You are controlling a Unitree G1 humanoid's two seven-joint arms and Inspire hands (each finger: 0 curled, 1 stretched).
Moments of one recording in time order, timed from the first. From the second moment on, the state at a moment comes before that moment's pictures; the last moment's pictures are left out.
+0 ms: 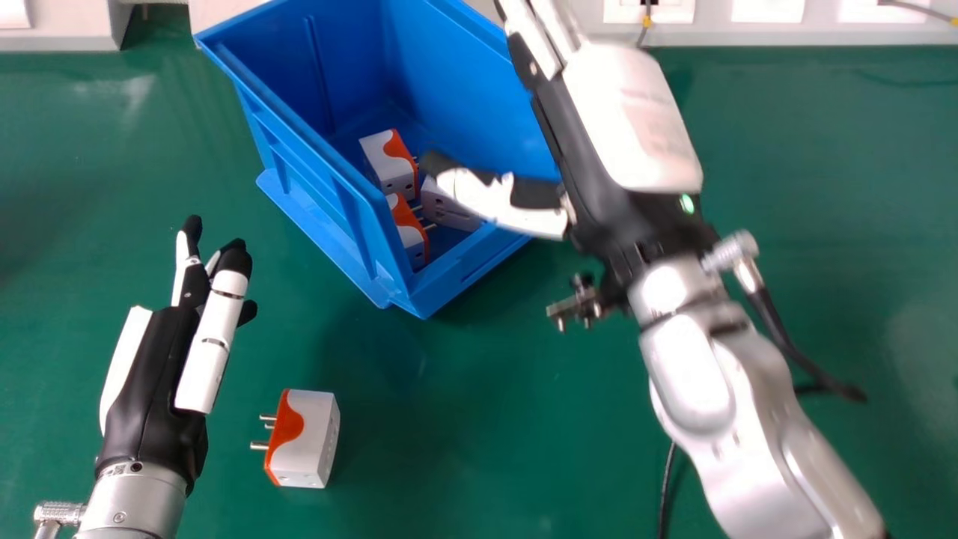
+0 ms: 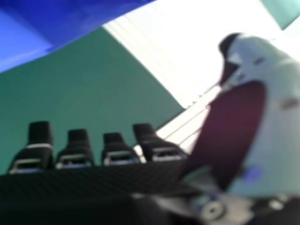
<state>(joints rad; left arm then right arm) 0.29 0.21 0.18 -0.22 -0.04 0.01 -0.14 -0.21 -0.23 0.45 -0.22 -0.73 0.12 -0.14</state>
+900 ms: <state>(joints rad) 0.29 0.19 0.22 -0.20 -0.07 0.01 -0.11 0.33 -0.41 0.47 -0.44 -0.75 -0.22 -0.01</state>
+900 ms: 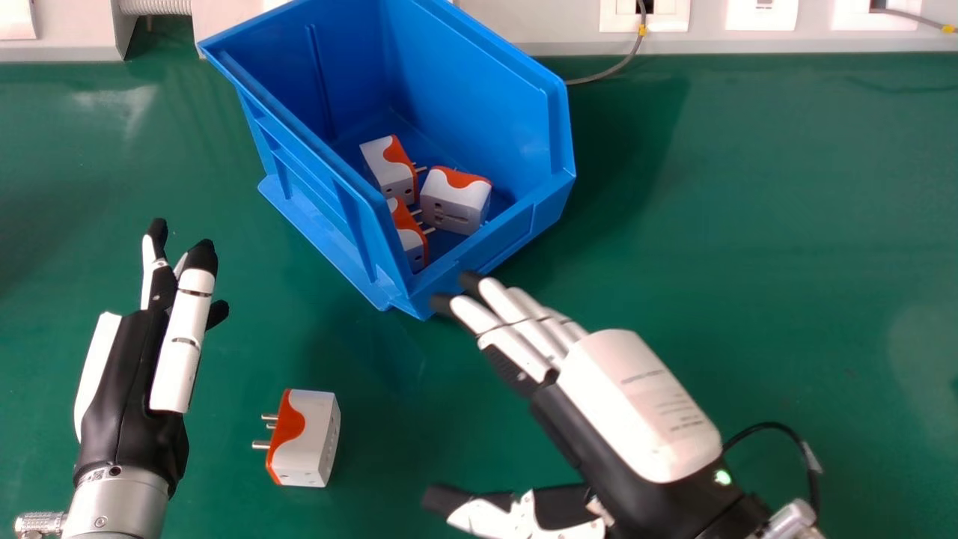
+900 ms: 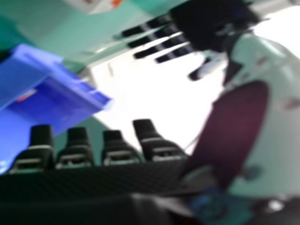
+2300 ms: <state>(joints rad) 0.28 0.12 0.22 -0.17 -0.03 -0.11 0.01 -0.70 -0.20 0.73 0.31 -0.91 -0.53 0.30</state>
